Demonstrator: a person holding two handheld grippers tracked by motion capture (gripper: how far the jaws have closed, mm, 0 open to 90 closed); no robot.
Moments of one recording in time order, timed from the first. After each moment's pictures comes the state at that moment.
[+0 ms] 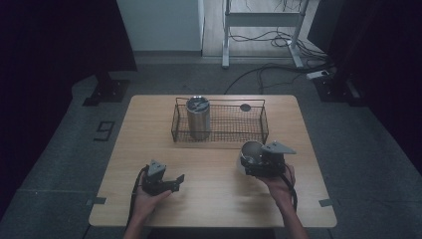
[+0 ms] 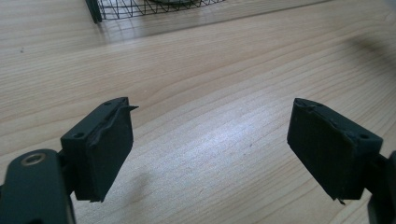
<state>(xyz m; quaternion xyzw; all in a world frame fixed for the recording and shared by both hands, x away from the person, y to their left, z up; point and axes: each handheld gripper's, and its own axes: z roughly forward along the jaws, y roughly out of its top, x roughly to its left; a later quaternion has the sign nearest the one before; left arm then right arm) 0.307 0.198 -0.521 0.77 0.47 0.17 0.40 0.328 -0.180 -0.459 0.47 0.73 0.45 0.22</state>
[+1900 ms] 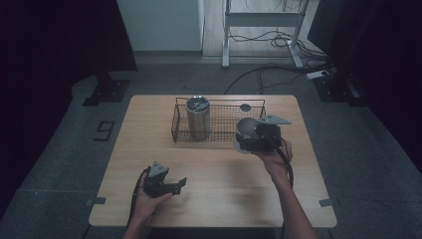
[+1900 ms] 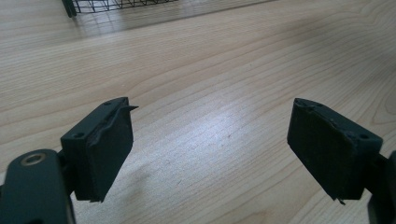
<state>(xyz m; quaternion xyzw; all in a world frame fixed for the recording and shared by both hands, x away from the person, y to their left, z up) 0.301 0.194 -0.518 0.78 0.45 0.14 0.41 0.373 -0.162 -0.395 0.47 0.73 0.44 0.23</state>
